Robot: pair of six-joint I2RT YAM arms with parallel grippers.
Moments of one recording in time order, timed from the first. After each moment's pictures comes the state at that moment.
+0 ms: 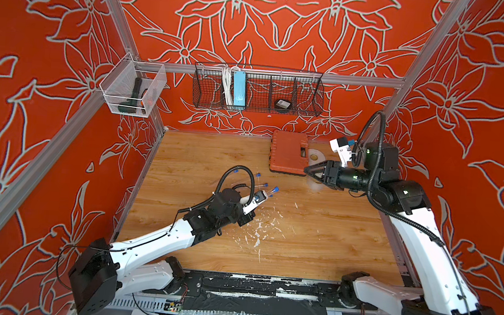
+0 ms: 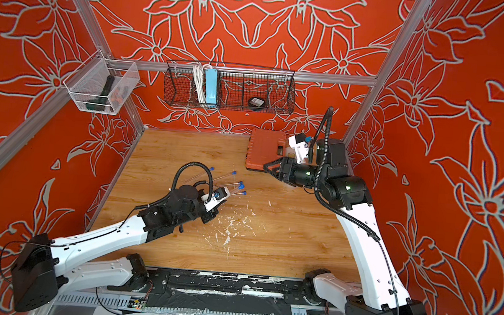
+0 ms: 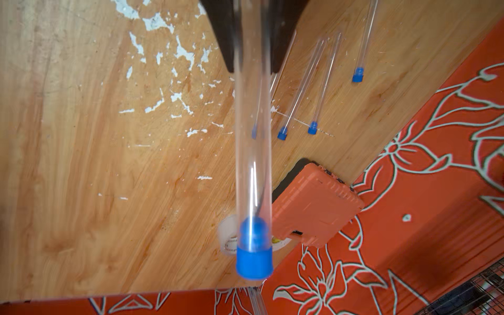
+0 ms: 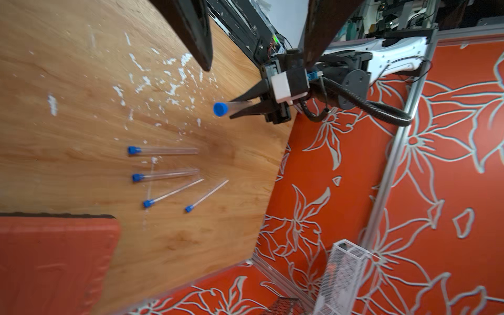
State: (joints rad) left arm -0.78 1.10 0.66 -0.02 -0.03 0.39; right arm 0.29 1.15 1.44 -0.92 -0.70 0.52
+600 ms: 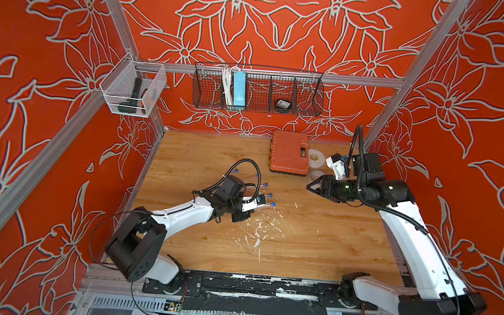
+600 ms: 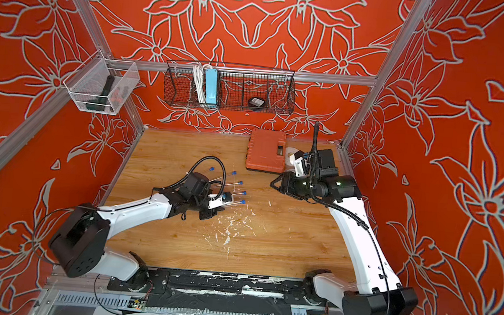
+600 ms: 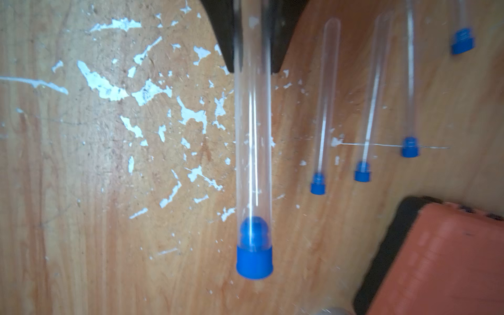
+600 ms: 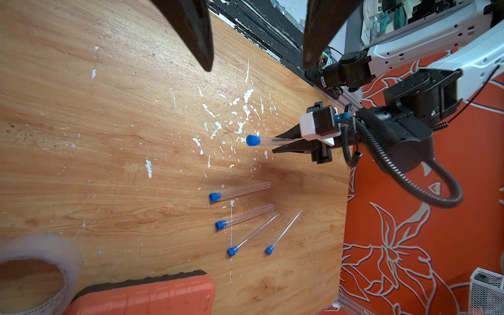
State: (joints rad) left arm -0.55 1.50 0.81 -0.24 0.38 0.74; right arm 0.25 1.19 1.31 -1.04 -0.57 0.39
